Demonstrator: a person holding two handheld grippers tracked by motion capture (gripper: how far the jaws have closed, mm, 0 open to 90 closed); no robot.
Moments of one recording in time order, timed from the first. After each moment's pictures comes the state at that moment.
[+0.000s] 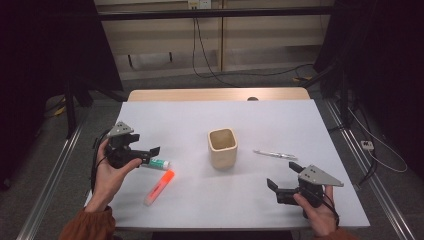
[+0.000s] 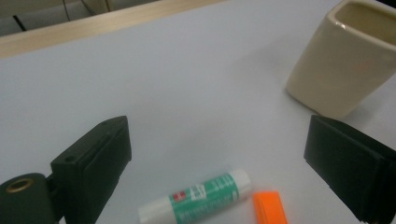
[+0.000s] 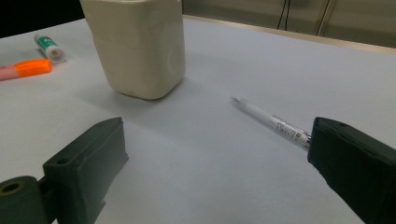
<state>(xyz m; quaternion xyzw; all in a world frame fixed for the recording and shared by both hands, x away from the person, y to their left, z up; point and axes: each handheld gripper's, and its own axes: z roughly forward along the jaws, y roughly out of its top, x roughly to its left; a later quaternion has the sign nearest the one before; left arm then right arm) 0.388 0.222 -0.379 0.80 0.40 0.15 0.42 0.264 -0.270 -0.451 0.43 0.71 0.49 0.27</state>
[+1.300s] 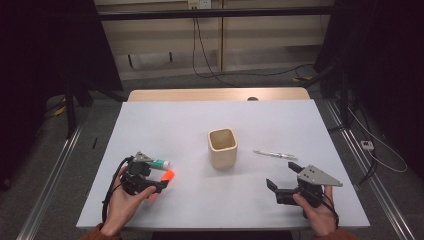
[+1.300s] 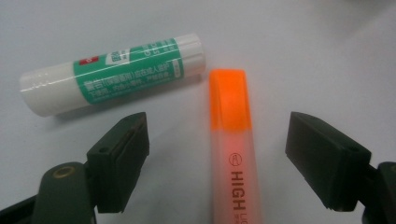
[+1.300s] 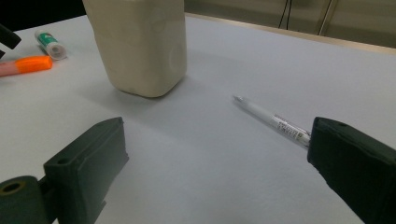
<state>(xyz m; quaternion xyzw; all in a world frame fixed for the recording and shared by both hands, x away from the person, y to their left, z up) 0.351 0.190 -0.432 0.85 0.44 0.08 0.29 0.264 -0.269 -0.451 0.43 0.71 0.49 0.27</state>
